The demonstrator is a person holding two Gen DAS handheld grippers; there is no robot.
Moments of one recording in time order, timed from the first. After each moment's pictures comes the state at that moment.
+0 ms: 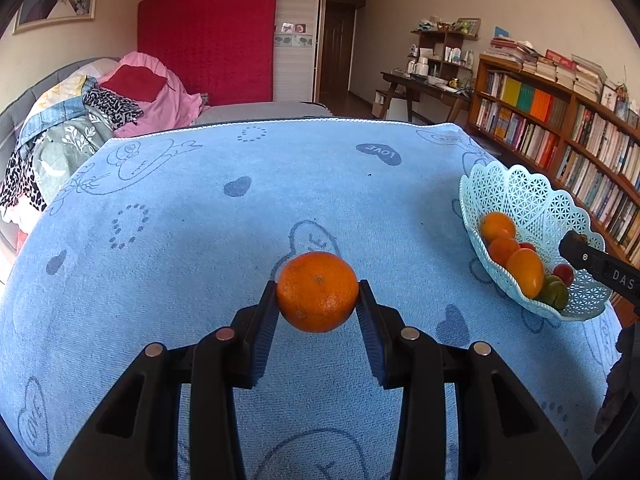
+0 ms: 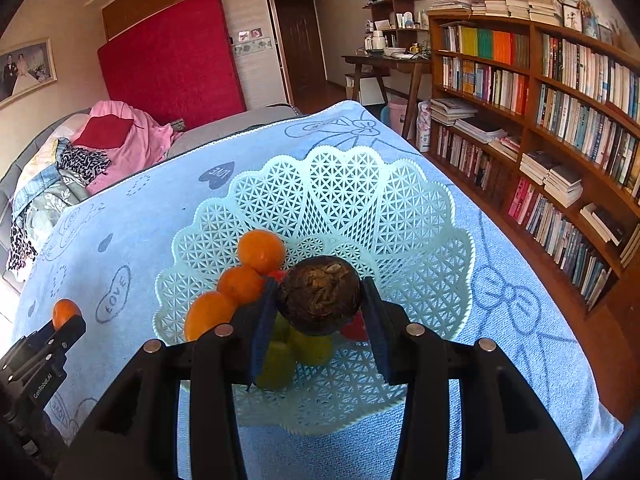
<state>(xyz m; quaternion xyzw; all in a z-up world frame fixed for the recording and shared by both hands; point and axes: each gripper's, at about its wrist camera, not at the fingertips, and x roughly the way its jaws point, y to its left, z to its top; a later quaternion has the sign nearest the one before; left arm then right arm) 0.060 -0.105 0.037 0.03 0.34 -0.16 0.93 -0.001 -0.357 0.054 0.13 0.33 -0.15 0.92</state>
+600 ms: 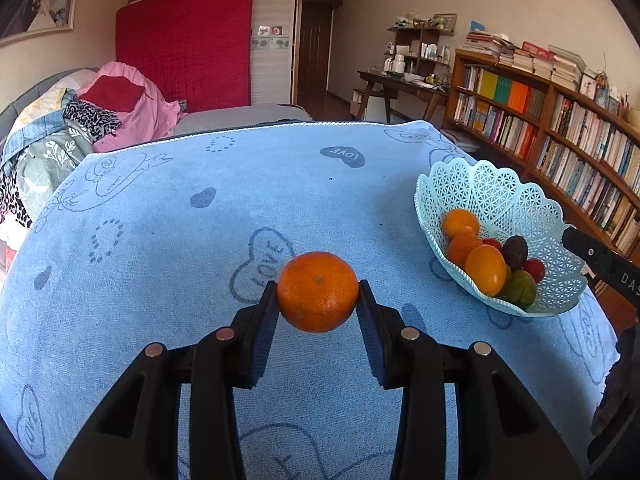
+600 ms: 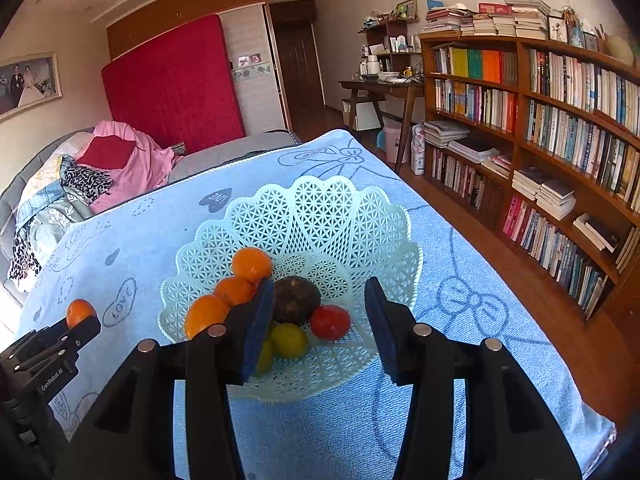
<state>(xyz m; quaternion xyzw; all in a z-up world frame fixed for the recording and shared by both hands) 0.047 -0.132 0.052 0.04 0.33 -0.21 0.92 -0.051 -0.364 0.071 0.13 0.27 -0.16 0.94</state>
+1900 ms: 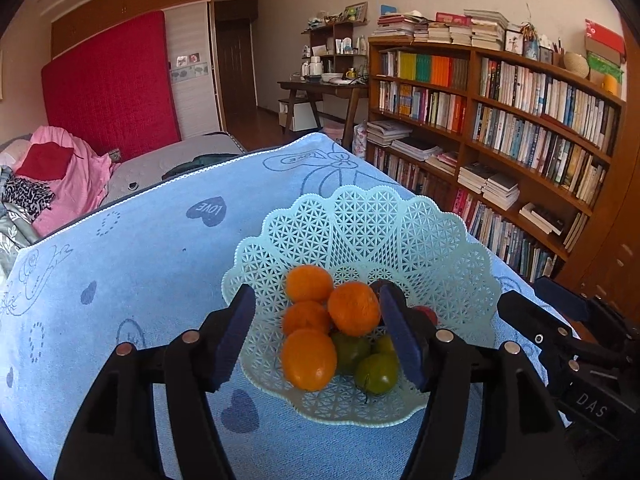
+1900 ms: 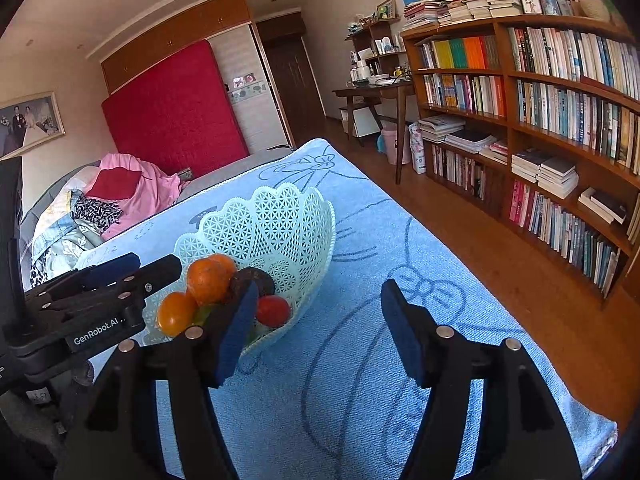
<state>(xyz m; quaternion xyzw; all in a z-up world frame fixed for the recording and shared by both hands) 0.042 -0.270 0.082 0.12 0.29 -0.31 0.90 -0.099 -0.416 0.061 0.19 0.24 -0.14 0.94</state>
